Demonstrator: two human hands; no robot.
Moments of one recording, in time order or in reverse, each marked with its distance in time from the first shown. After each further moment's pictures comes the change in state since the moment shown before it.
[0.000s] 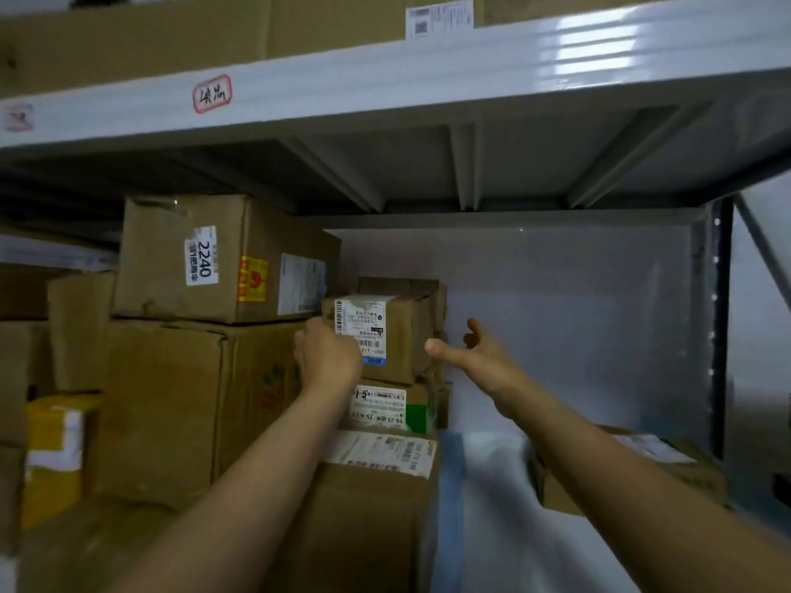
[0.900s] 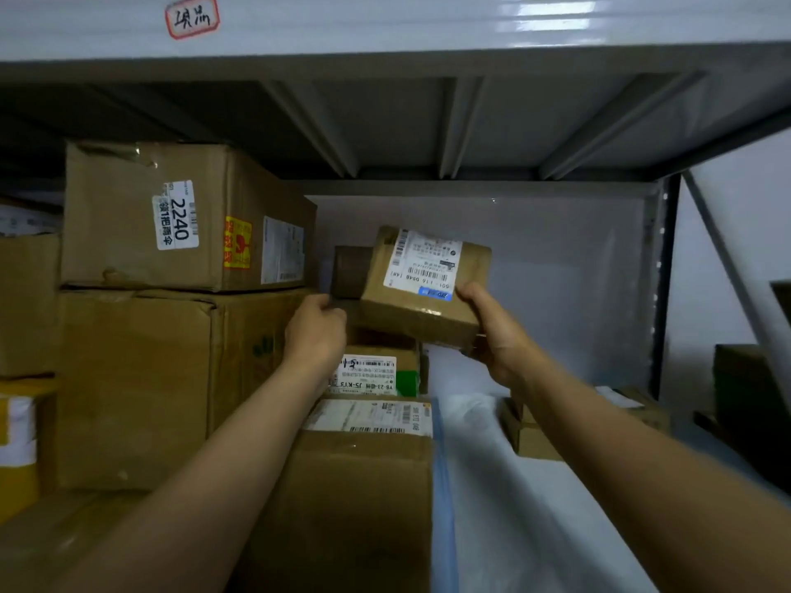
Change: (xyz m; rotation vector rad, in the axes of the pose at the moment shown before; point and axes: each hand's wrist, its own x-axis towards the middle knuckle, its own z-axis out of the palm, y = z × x) left_hand -0.004 -0.014 -0.020 -0.125 -0.291 0.057; right_hand -0.012 0.002 -0.004 0.279 0.163 0.183
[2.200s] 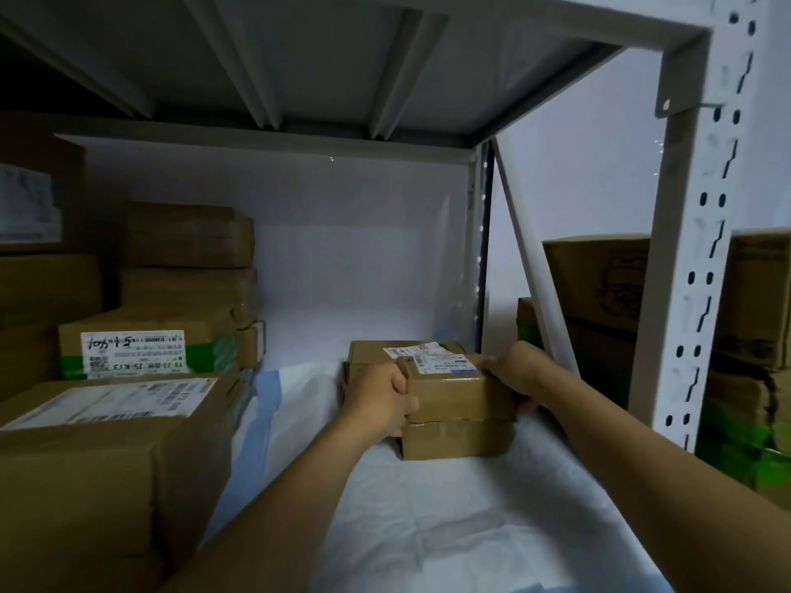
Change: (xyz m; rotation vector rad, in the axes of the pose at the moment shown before) left_hand -0.137 -0.010 0.223 0.155 -0.720 -0.039; right_hand -0.047 0.040 -0.244 -0.913 0.354 0.372
